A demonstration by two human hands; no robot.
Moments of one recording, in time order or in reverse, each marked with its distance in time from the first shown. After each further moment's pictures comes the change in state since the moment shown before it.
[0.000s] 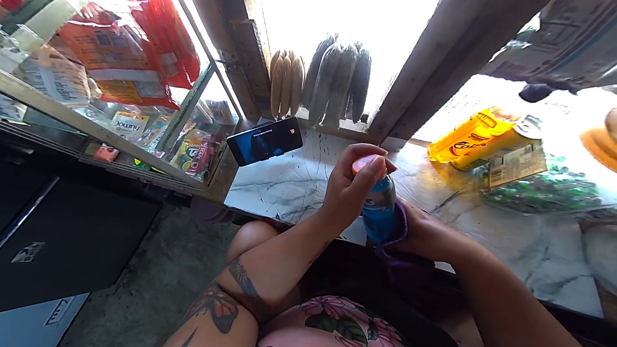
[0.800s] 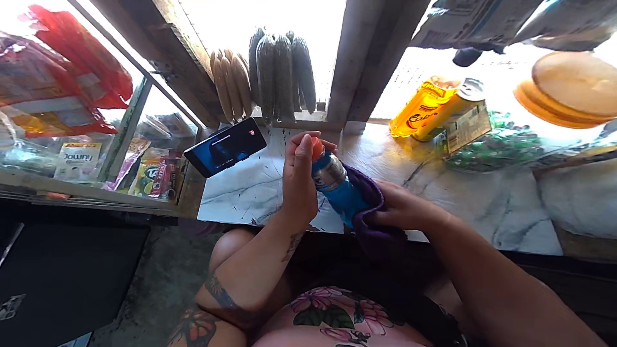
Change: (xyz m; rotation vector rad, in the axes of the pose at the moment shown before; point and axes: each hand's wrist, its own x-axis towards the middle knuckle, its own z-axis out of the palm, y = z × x) left_hand 0.002 -0.002 -0.002 0.055 0.157 -0.186; right_hand -0.001 0.010 -0.002 0.192 0.137 -0.110
